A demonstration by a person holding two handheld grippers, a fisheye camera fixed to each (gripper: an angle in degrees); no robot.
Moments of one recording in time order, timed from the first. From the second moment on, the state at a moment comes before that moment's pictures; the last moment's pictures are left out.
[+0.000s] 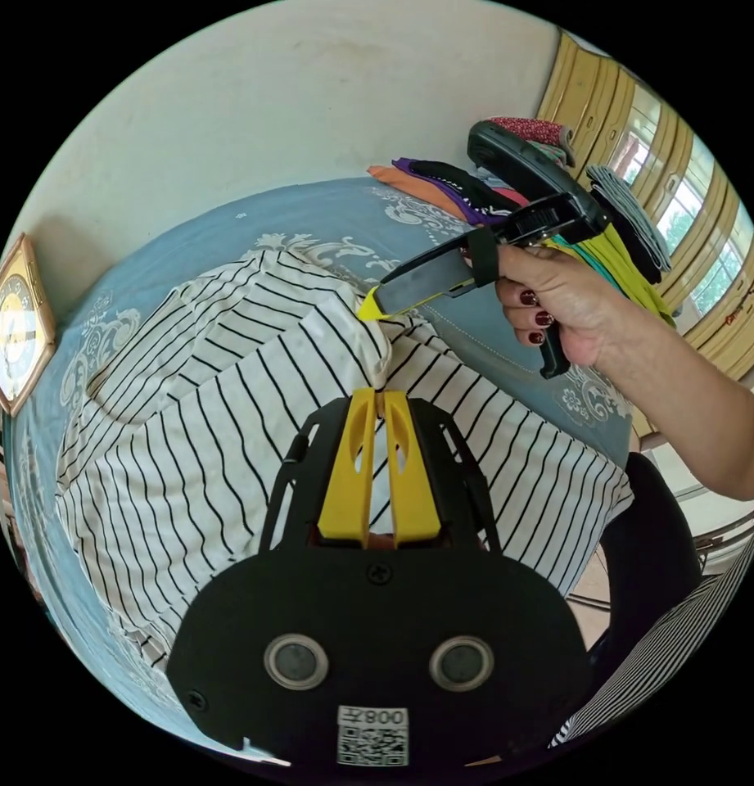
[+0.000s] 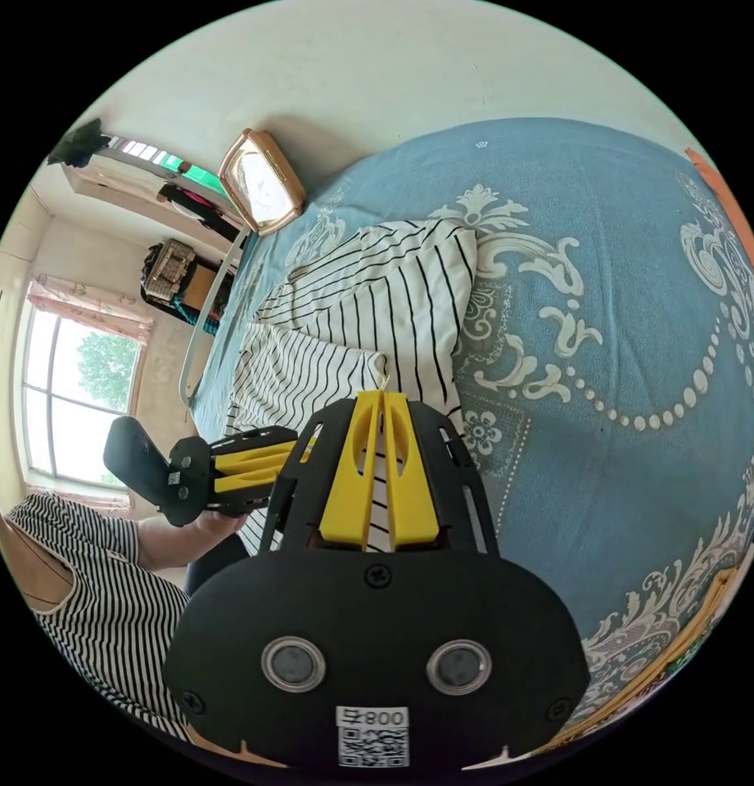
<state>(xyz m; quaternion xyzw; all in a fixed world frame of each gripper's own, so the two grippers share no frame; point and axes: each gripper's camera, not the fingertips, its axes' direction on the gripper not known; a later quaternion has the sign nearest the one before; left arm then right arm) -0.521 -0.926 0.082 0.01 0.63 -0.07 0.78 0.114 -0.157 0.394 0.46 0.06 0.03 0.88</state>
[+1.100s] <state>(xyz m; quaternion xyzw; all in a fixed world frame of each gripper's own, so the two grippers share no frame) -0.569 -0.566 0.262 -0.15 0.51 -0.40 0.75 -0.208 -0.440 0.394 0.39 0.20 -0.17 0.88</state>
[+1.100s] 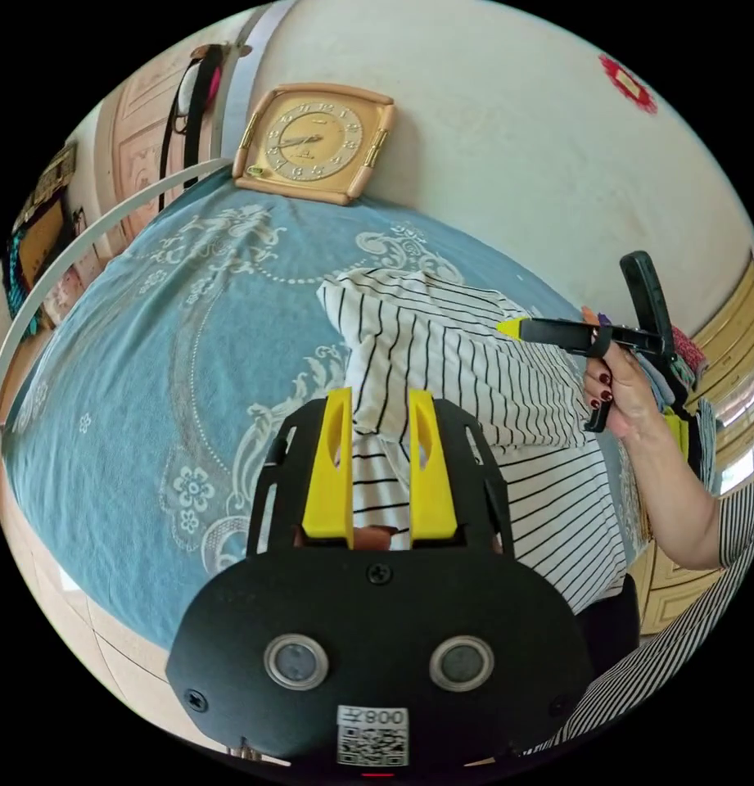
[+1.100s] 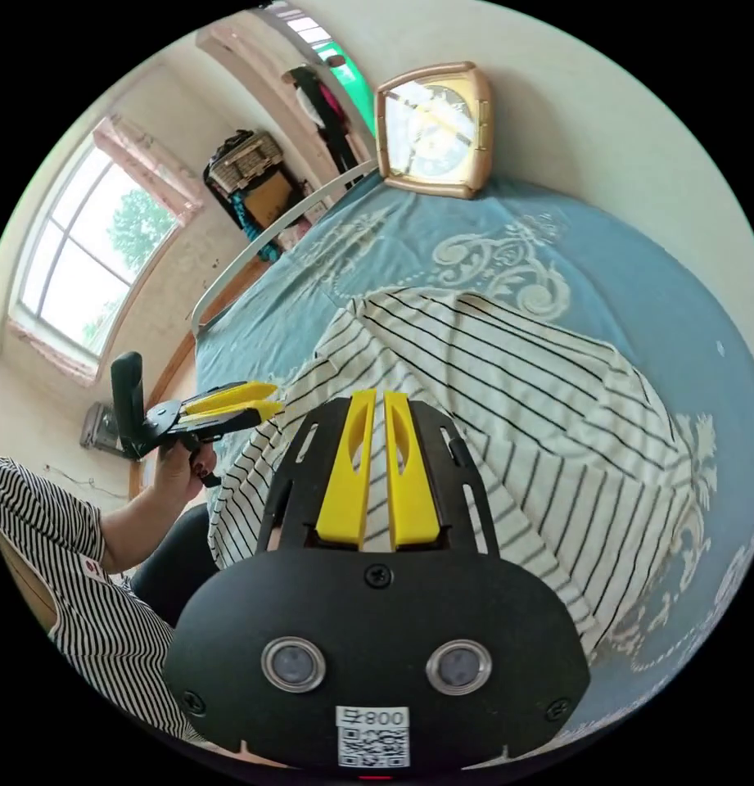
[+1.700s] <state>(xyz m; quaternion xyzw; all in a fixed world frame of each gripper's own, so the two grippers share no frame) -0.521 -0.423 0.328 -0.15 0.57 -0.44 0.68 -0.413 -0.659 0.434 0.25 0.42 -0.22 0.85</state>
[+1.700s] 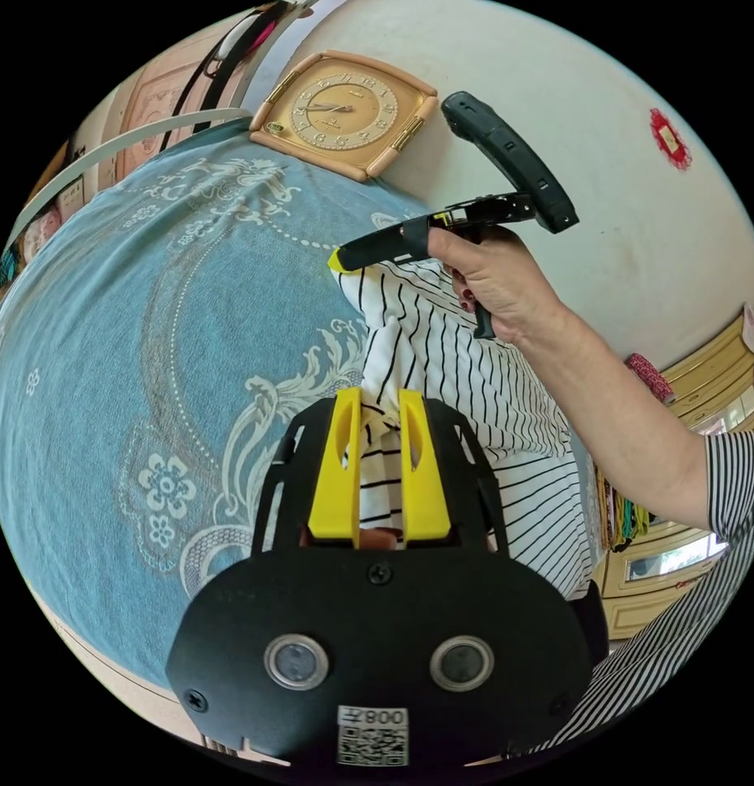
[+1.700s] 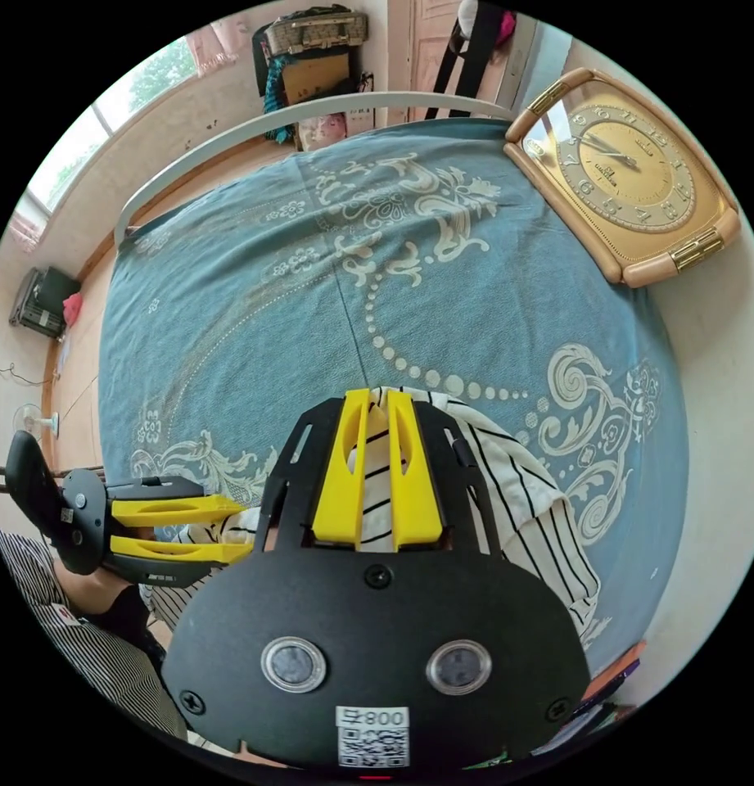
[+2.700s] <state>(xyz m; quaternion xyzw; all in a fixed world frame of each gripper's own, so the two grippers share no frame) -0.524 -0.346 0.328 -0.09 0.58 -0.44 0.68 -0.432 -0.588 0.404 0.33 0.30 -0.24 0.86</state>
